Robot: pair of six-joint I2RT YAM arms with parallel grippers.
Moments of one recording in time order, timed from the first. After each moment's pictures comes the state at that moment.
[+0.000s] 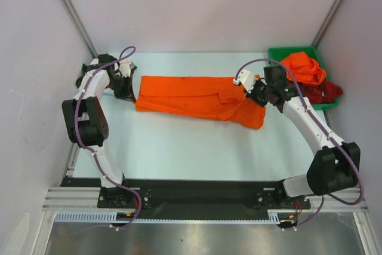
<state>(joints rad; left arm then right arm) 0.13 1.94 1.58 -0.89 0.40 0.19 0.24 1.38 1.16 -0.59 -0.24 -0.82</state>
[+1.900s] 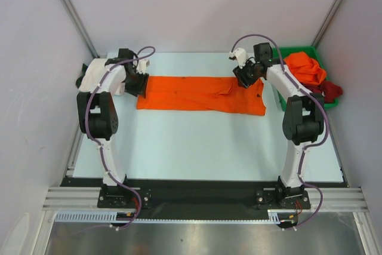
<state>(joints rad) -0.02 2.08 1.77 -0.88 0.17 0.23 0.17 1.99 1.69 -0.58 -0.35 -0.62</state>
